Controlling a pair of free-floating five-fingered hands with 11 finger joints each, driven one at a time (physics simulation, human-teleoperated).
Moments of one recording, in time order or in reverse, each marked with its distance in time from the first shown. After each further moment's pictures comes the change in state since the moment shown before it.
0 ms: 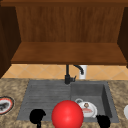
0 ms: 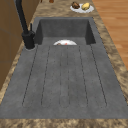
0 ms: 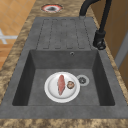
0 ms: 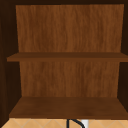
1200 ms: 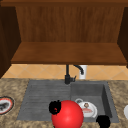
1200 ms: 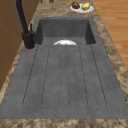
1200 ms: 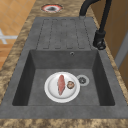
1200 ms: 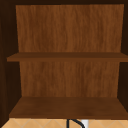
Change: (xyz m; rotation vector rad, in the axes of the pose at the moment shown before) left hand -0.042 0.031 -0.106 -0.030 -0.006 0.049; right hand 0.000 0.000 0.000 -0.018 0.005 -0.017
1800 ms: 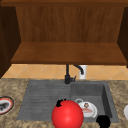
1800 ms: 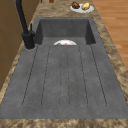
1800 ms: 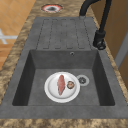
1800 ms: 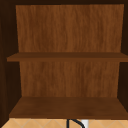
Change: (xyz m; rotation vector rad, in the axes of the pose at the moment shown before) left hand -0.041 -0.012 -0.038 0.003 -0.036 -0.001; right hand 0.000 0.000 0.000 -0.001 0.000 -0.001
